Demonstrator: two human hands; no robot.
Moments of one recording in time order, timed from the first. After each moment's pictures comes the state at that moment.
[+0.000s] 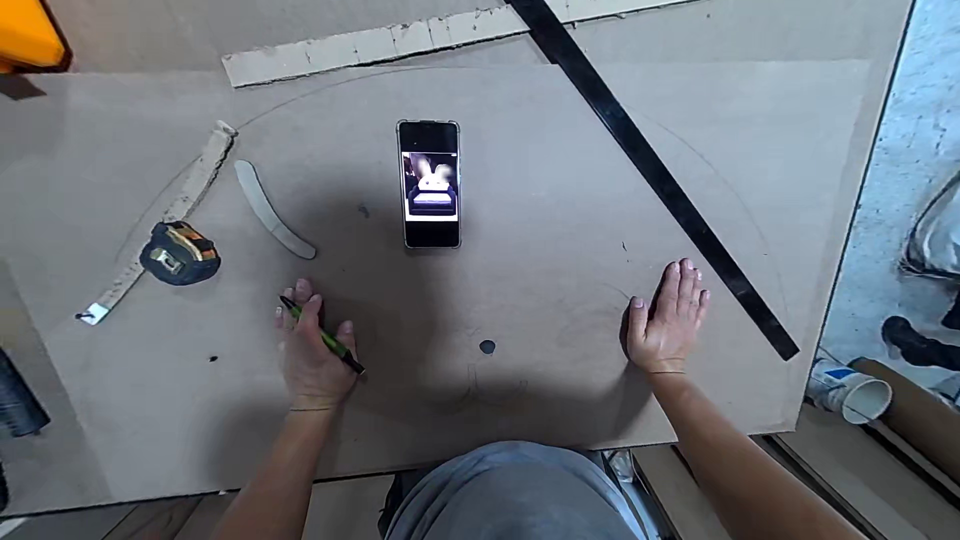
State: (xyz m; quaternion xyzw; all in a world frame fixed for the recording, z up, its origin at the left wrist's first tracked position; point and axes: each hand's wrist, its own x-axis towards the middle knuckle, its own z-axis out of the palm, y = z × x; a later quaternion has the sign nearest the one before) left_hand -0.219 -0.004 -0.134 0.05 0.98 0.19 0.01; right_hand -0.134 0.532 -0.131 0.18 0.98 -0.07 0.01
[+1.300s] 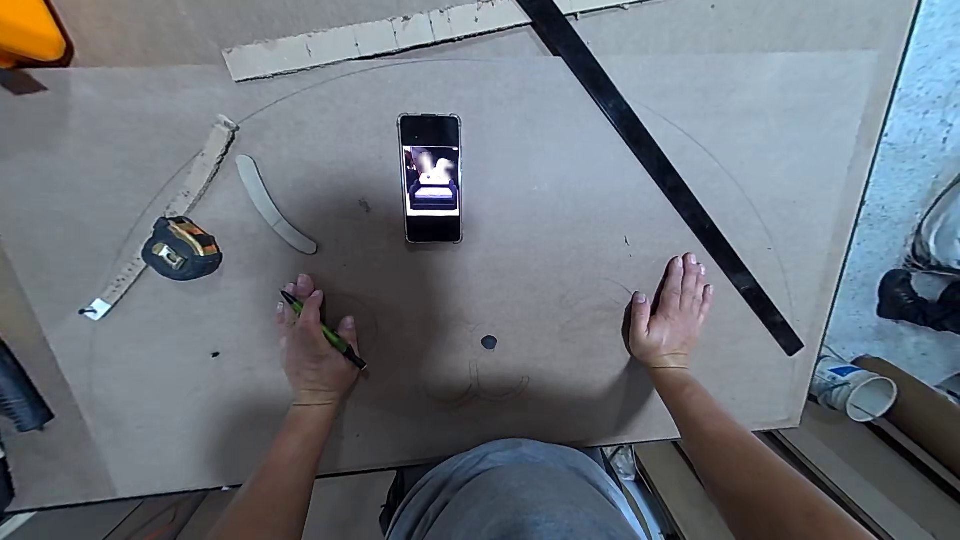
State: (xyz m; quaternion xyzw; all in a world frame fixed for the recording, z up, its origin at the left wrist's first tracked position) left_hand -0.221 -0.002 -0.136 0.06 0.98 0.19 -0.01; right_hand -0.136 0.532 -0.130 0.18 0.98 -0.07 0.01
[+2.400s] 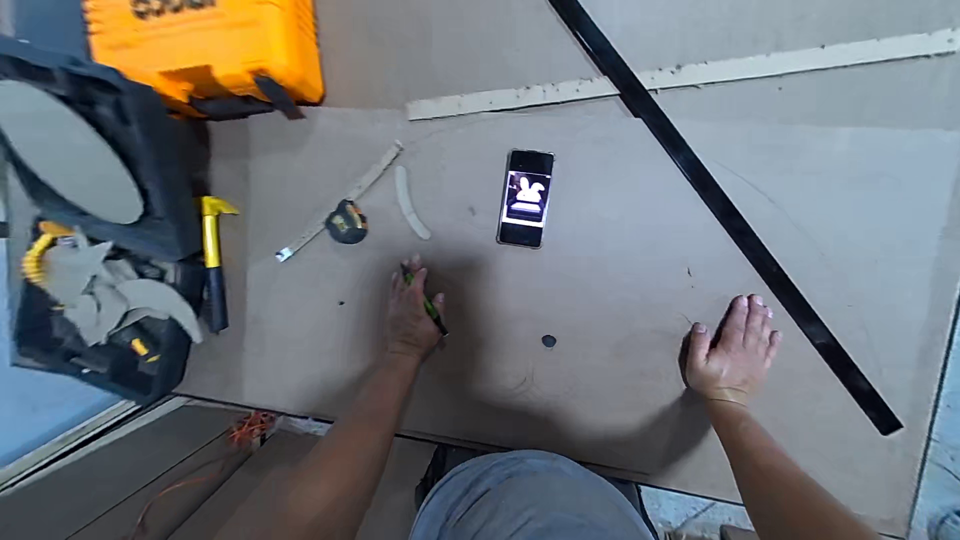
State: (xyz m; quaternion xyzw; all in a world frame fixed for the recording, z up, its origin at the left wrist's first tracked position) left_hand -0.224 0.003 -0.130 0.07 0.98 0.17 -0.02; right_hand -0.139 0.531 -0.132 0.19 0.98 -0.07 0.00
